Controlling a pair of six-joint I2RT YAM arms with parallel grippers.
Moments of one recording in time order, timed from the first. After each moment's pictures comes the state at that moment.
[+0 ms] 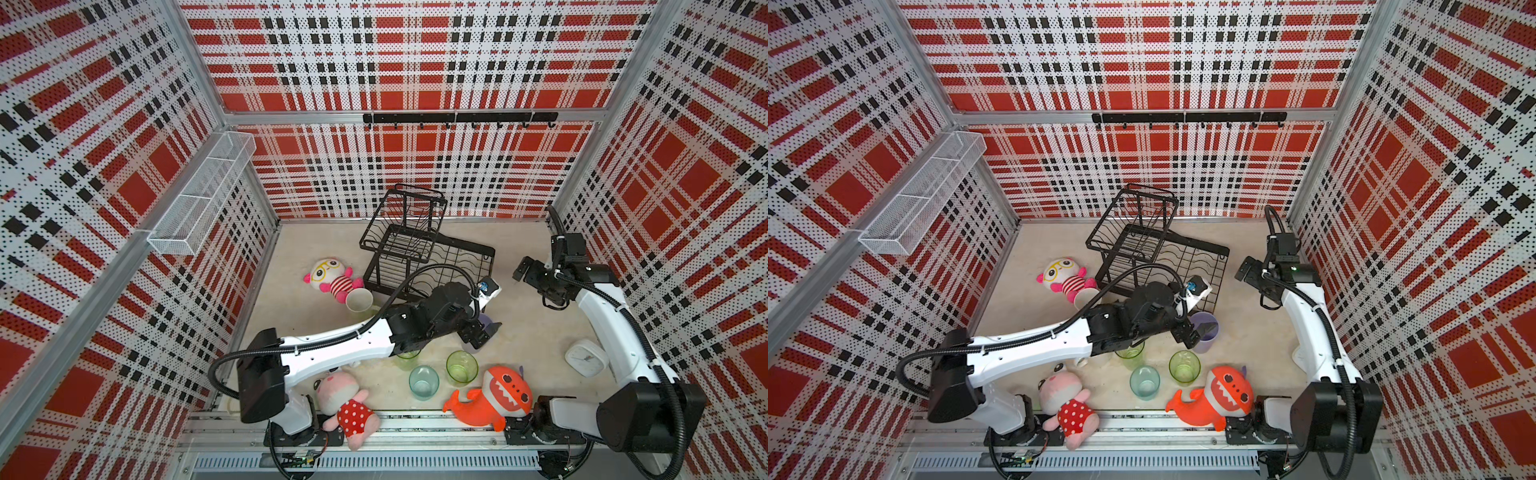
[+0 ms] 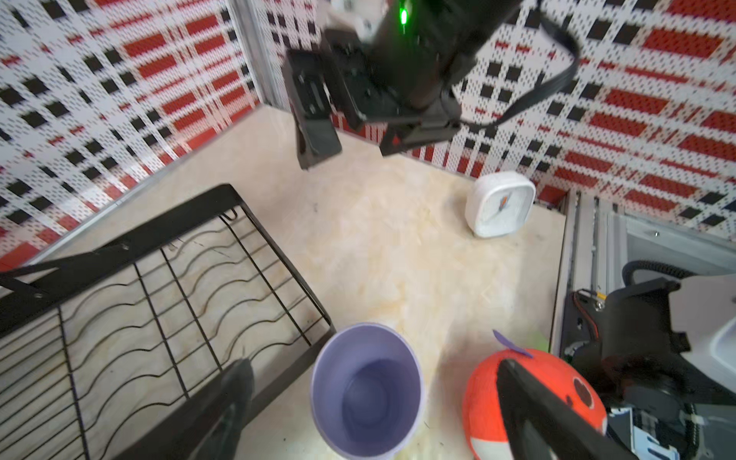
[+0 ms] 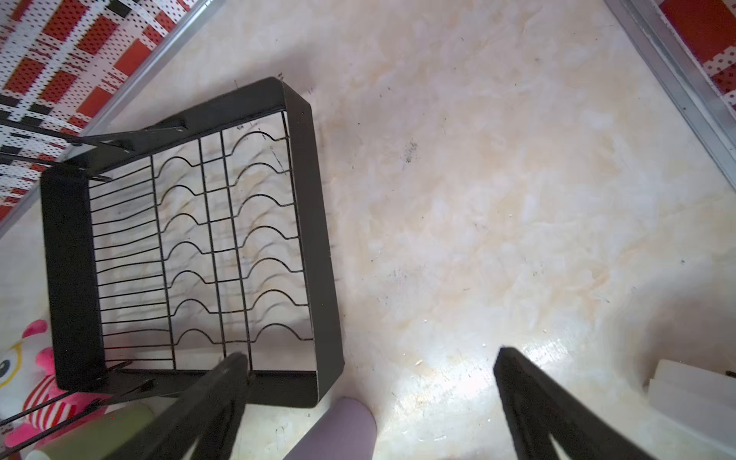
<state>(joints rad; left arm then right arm) -1.16 1.62 1.35 -0.21 -0.06 -0.05 -0.03 1.27 1.19 -0.87 -0.05 0.54</state>
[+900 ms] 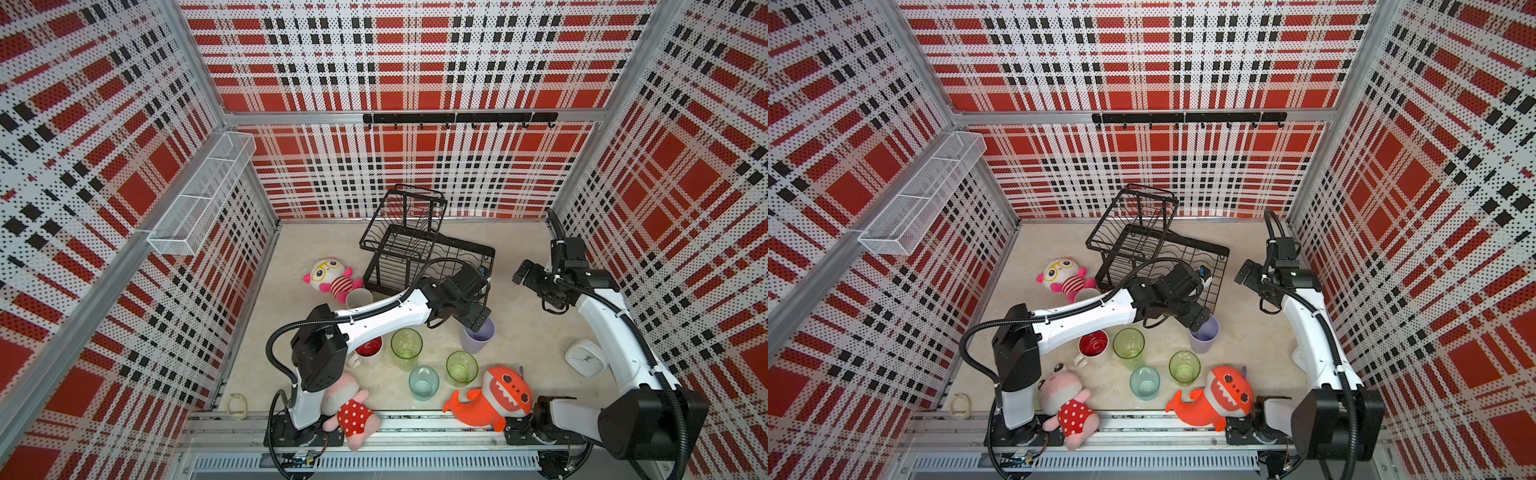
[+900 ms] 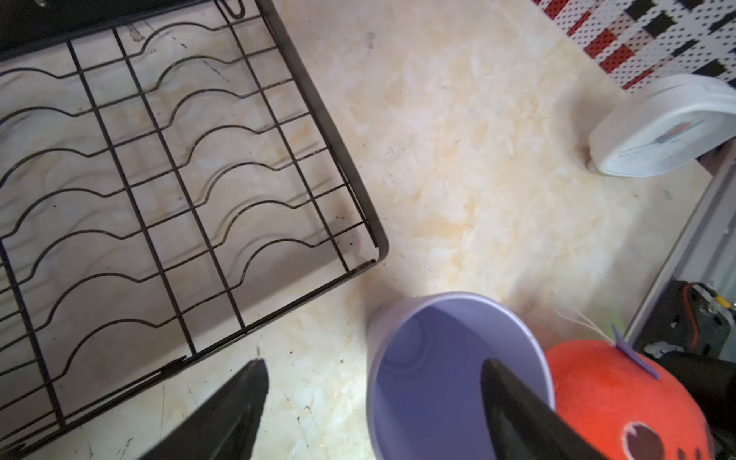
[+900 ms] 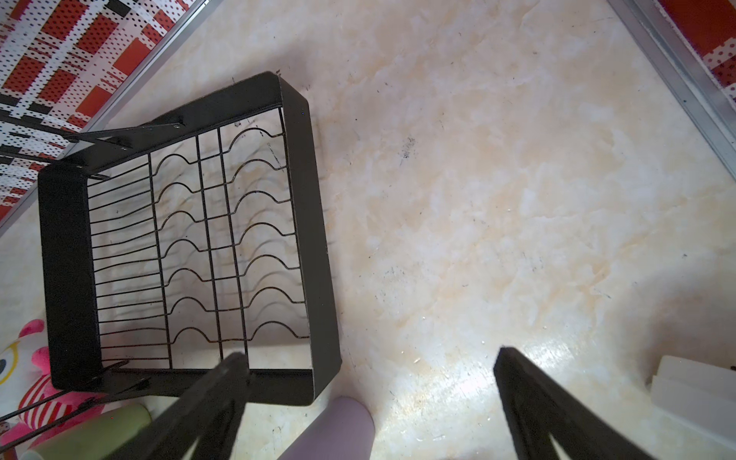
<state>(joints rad) -1.05 1.94 1.67 -0.64 -0.04 -0.25 -0.03 1.25 1.14 -0.86 -0.03 0.55</state>
